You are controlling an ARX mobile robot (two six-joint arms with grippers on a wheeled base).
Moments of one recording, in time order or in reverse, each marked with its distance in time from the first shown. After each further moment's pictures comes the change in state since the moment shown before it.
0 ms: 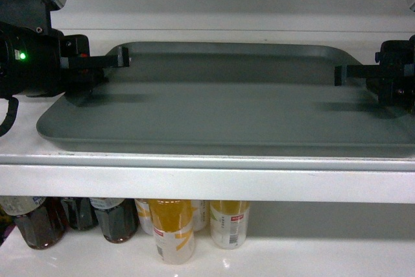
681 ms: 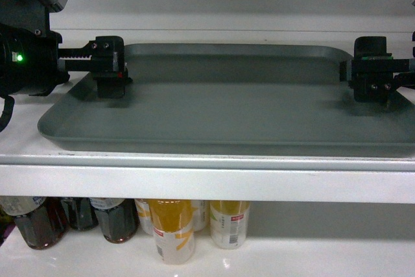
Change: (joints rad) left arm 0.027 0.023 0.015 0.002 0.018 0.061; right arm -0.024 0.000 0.037 -0.068 -0.031 -0.016
